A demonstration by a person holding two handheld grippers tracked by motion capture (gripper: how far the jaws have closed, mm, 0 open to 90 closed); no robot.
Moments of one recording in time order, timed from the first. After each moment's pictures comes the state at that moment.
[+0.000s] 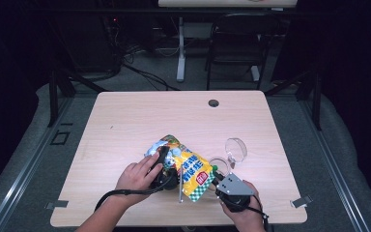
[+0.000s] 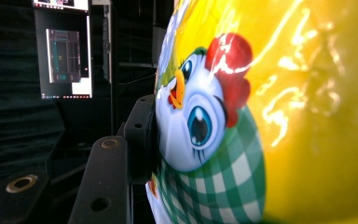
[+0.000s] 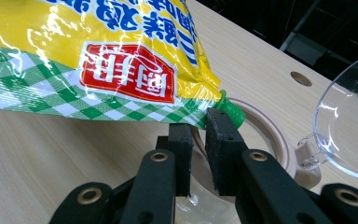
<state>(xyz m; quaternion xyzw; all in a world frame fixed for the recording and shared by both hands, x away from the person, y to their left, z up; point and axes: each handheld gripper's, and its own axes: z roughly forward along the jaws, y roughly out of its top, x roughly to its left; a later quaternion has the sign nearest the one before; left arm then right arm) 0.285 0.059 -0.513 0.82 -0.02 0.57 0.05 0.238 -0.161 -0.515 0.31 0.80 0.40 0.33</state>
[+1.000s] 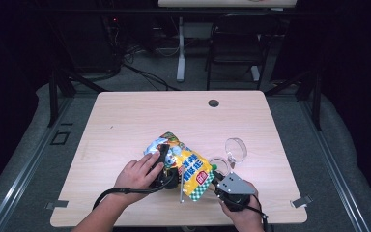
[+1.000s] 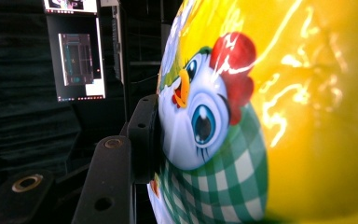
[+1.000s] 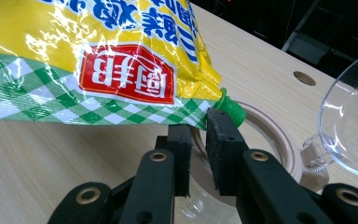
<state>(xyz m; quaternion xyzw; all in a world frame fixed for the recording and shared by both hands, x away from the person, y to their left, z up) 0.283 0.057 -0.503 0.81 -0.03 0.58 0.02 0.240 -0.161 -0.517 0.32 0.79 0.42 0.32</state>
